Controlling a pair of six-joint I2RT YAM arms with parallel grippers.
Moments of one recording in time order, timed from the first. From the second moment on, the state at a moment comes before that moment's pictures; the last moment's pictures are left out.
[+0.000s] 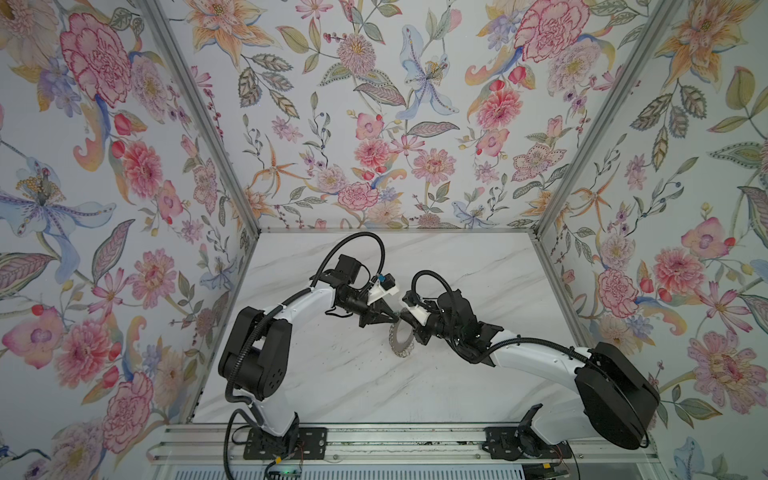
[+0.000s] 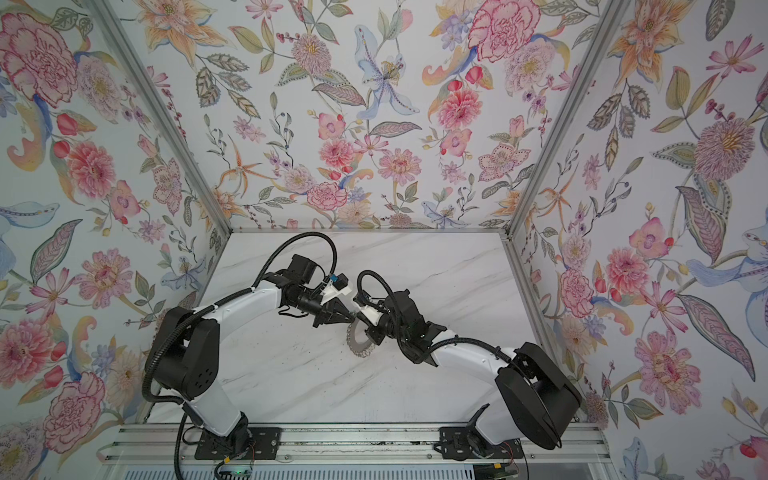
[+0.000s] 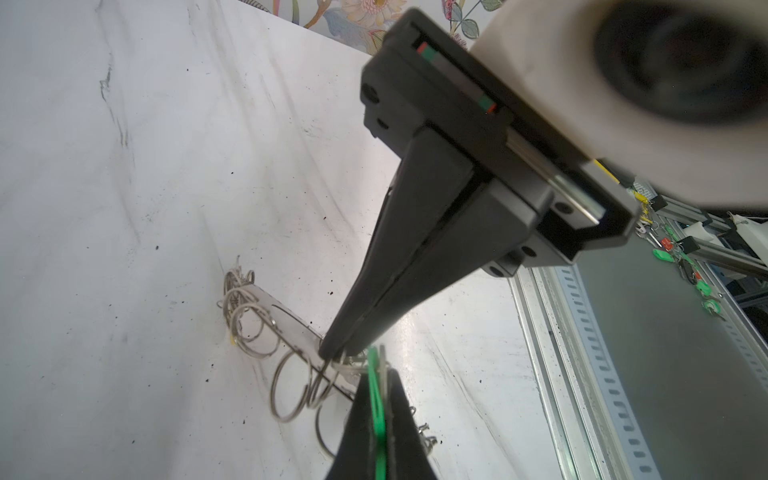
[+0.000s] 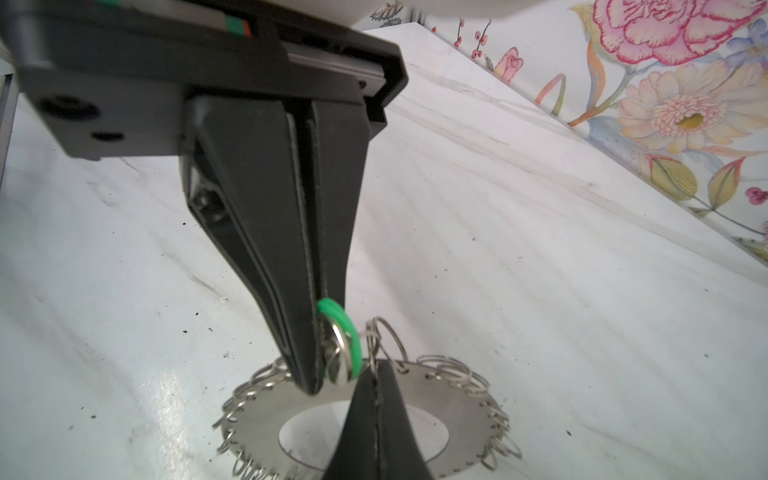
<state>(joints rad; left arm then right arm) -0.42 1.71 1.16 -0.58 1.04 0.71 0.79 1.43 0.72 0.25 -0.19 -0.20</state>
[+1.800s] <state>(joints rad) -0.58 1.41 0.89 -0.17 0.39 0.52 0.88 1.40 0.67 0.36 0.09 -0.25</state>
